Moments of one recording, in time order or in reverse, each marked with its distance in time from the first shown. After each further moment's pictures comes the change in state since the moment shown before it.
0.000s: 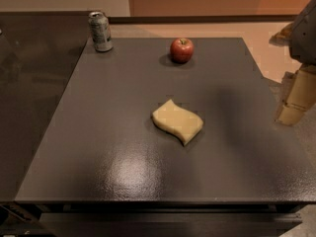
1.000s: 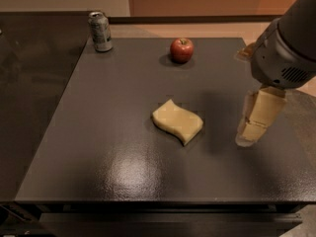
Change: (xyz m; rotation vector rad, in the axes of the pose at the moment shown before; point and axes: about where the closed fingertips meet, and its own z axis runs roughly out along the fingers) arm -0.046 0.026 0.036 -0.039 -0.092 -0.068
